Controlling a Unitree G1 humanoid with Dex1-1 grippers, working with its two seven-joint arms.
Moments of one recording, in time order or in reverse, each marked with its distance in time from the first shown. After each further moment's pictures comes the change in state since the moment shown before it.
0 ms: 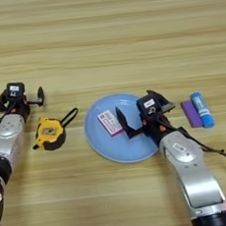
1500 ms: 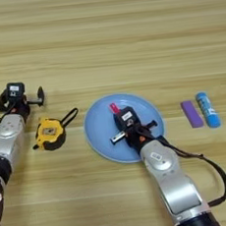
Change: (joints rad) left arm 0.000 0.000 0.000 0.000 0.000 0.000 0.000; right arm -0.009 0.041 0.160 0.094 -0.136 -0.006 -0.081
